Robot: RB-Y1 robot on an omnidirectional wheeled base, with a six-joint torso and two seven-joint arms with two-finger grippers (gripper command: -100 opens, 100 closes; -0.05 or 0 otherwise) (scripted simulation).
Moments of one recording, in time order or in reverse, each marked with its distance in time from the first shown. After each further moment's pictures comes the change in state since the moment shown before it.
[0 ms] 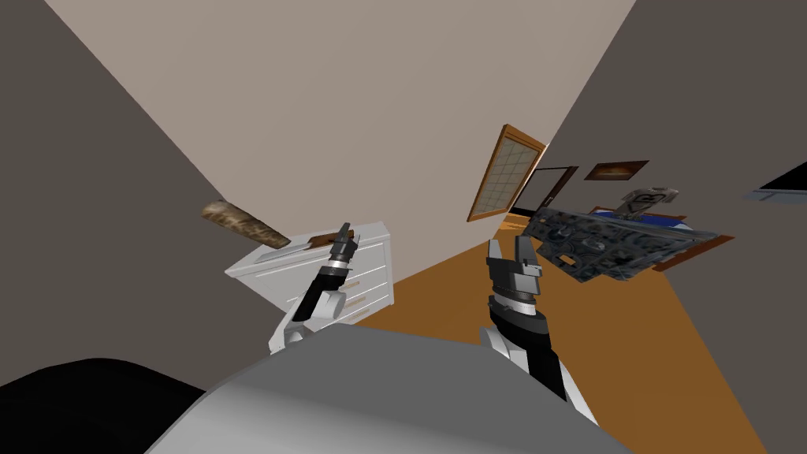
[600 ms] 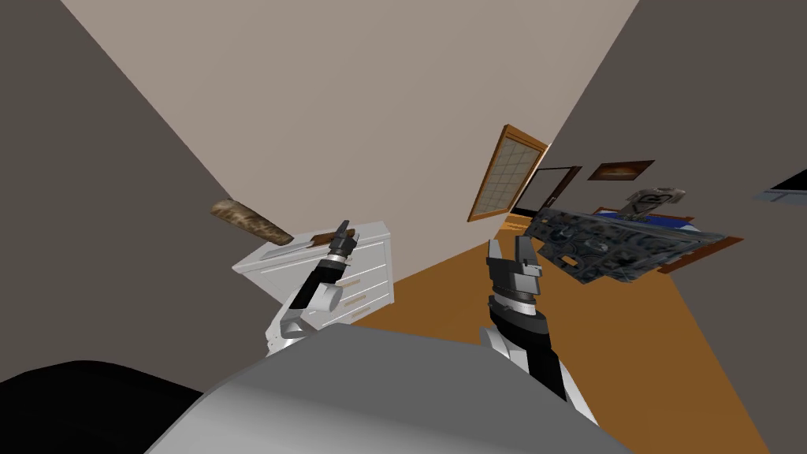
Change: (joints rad) left arm -0.059 0.054 0.051 -0.007 0.055 0.146 0.068; right arm 0.000 0.000 0.000 0.000 0.000 0.000 0.000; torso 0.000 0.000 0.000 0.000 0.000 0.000
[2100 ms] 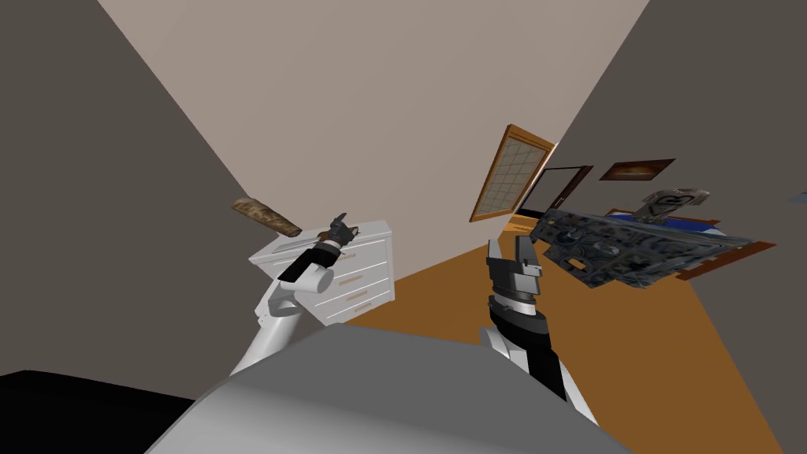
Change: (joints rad) left arm -0.158 0.124 0.127 -0.046 0.157 0.403 0.184; right arm 0.000 0.000 0.000 0.000 0.000 0.000 0.000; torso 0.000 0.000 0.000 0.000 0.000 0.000
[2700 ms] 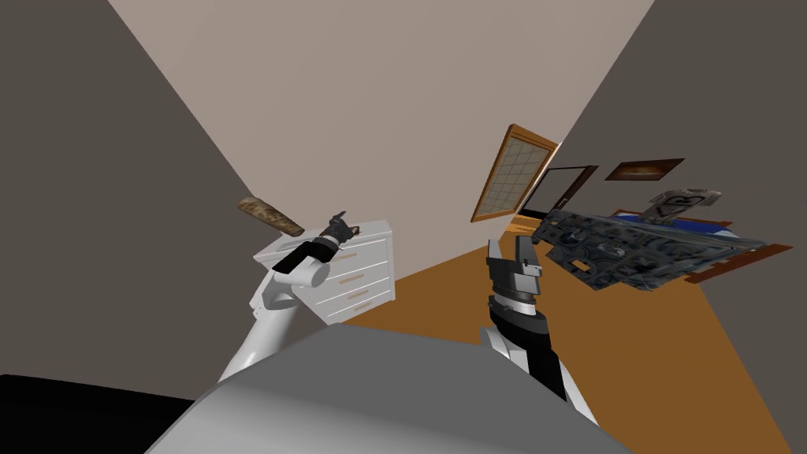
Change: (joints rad) left arm -0.056 0.050 0.045 -0.017 0.065 0.155 0.071; right arm 0.000 0.000 0.000 0.000 0.000 0.000 0.000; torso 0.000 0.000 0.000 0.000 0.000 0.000
